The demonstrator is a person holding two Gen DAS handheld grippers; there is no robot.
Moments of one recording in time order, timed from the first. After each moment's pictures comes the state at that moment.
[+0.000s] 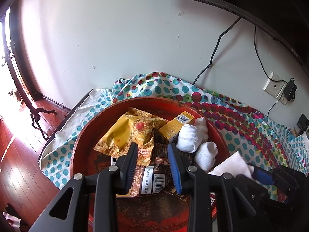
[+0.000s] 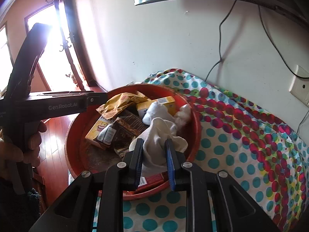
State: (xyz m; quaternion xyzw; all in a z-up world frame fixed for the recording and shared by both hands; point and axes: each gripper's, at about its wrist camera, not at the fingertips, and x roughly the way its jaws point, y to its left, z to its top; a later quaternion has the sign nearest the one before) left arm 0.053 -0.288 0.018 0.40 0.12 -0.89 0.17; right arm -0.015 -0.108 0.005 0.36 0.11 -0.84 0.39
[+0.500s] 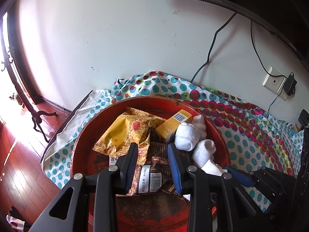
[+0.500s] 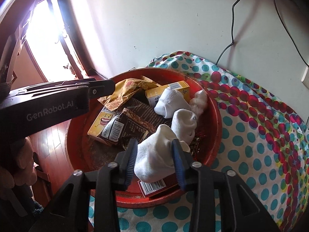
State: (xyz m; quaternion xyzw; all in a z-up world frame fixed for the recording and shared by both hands) left arm 0.049 -0.279 0.019 0.40 0.11 -0.89 0.17; right arm -0.020 -0.141 -0.014 0.42 0.11 -0.82 0.37
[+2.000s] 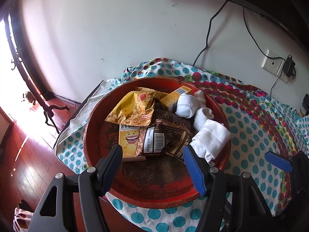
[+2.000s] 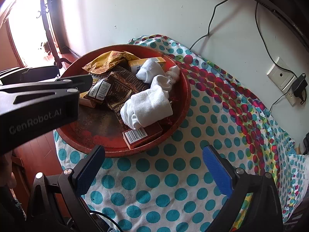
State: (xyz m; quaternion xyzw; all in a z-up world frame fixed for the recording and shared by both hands) left arm 0.100 -0.240 0.022 0.43 0.08 -0.88 0.20; right arm 0.039 -0.121 -0.004 0.44 0.22 -0.83 0.26
